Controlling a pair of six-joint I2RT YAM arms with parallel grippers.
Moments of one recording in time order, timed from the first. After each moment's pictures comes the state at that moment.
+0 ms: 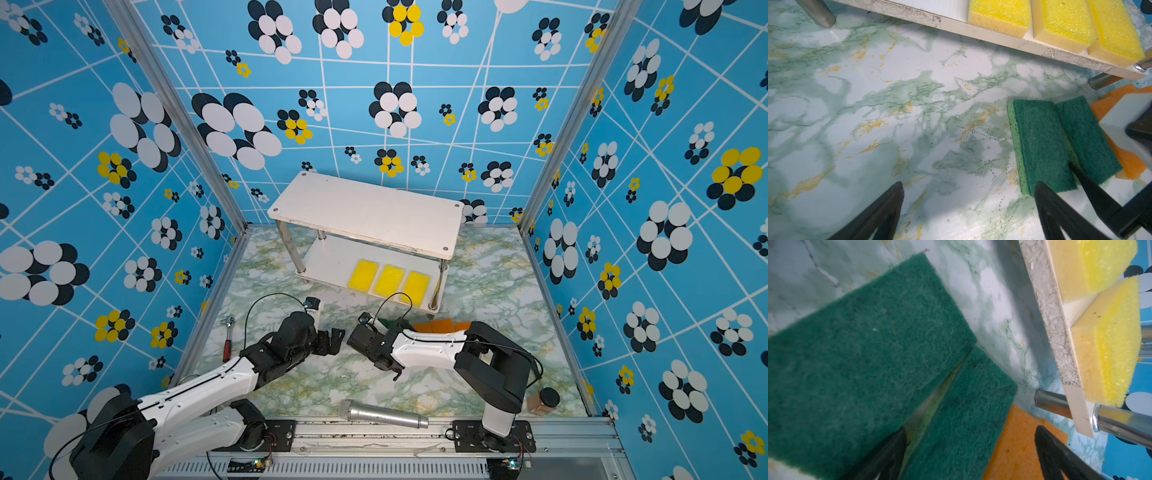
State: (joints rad) left arm -0.65 1.06 0.43 -0.10 -0.10 -0.45; right arm 1.09 1.76 1.00 -0.54 0.69 0.18
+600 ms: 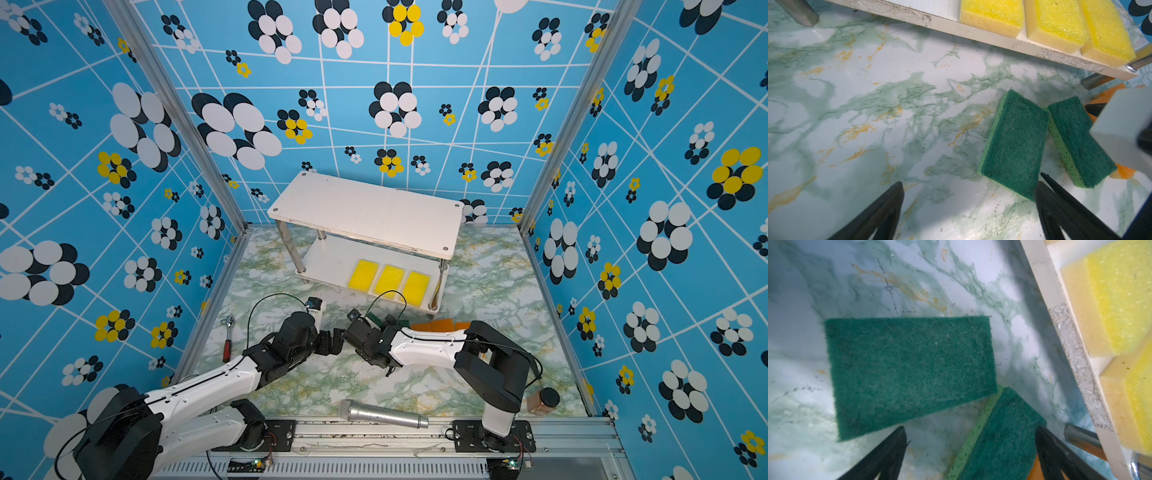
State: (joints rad) left arm -0.64 1.09 0.41 -0.01 -0.05 -0.43; right arm 1.09 1.73 1.00 -0.40 0.55 0.13
